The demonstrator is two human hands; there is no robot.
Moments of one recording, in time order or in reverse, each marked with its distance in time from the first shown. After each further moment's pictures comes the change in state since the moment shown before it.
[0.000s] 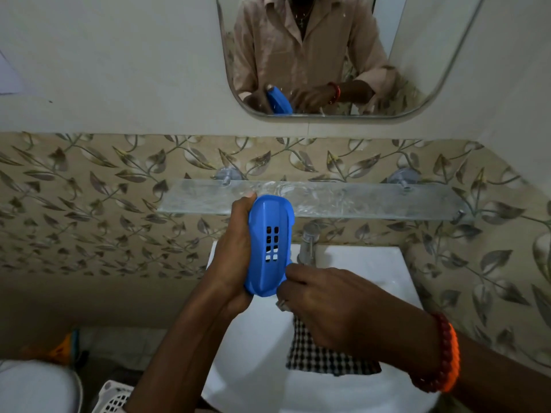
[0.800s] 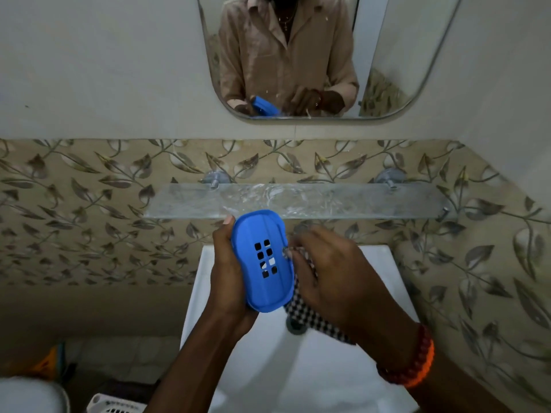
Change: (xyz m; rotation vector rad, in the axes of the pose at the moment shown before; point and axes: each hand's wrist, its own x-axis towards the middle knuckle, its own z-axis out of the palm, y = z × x) left_hand -0.001 -0.032 0.004 -0.242 -0.026 0.027; right_hand 0.006 0.001 -0.009 0.245 0.521 0.381
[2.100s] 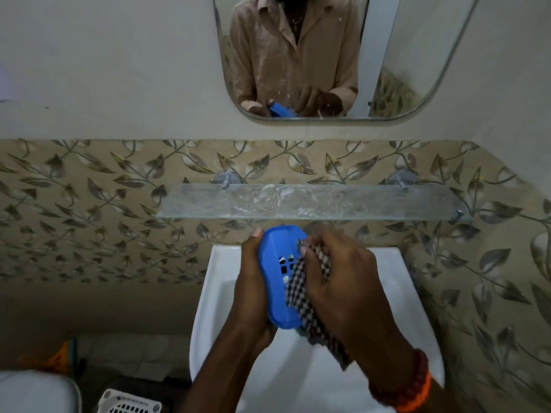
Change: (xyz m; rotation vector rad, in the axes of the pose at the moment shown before) left_hand -0.002 -0.020 -0.004 -0.021 -0.006 -0.035; right_hand -0.005 -0.018 0.014 0.155 0.207 0.289
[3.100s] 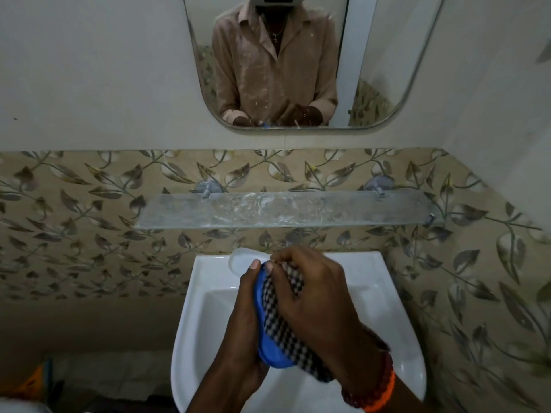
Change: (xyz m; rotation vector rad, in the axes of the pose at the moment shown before) left_hand -0.005 -0.034 -0.007 -0.122 -0.075 -0.180; right_hand -0.005 0.006 0.015 0.041 0.033 -0.078
